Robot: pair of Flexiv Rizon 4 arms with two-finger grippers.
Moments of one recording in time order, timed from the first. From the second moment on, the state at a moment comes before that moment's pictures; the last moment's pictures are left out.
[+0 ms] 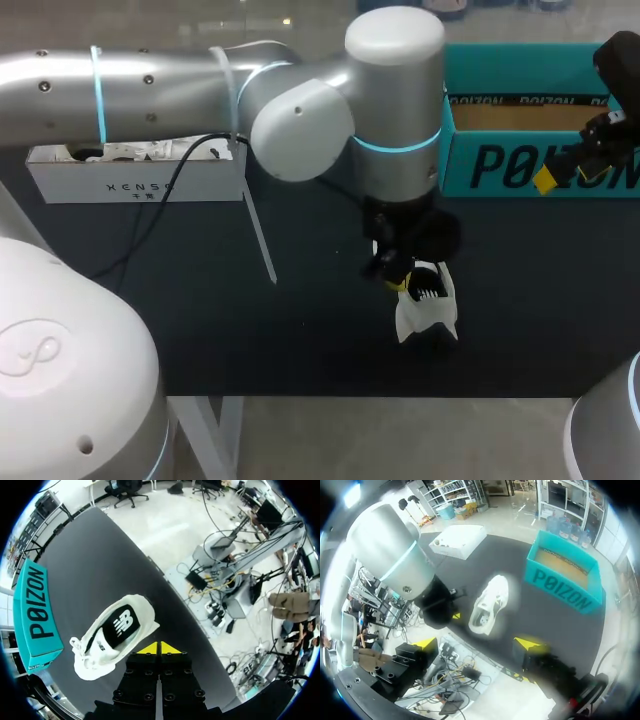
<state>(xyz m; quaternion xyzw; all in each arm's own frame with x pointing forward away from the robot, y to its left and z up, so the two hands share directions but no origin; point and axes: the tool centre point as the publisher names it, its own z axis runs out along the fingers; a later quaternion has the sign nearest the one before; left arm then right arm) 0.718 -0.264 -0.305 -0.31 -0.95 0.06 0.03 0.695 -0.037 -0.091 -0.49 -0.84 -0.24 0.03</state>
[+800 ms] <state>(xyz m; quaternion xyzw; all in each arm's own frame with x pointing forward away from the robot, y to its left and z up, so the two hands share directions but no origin) 0.706 -0.275 -0.311 -0.28 -0.96 0.06 0.04 0.689 -0.083 -0.080 -0.50 -0.83 -0.25 0.01</state>
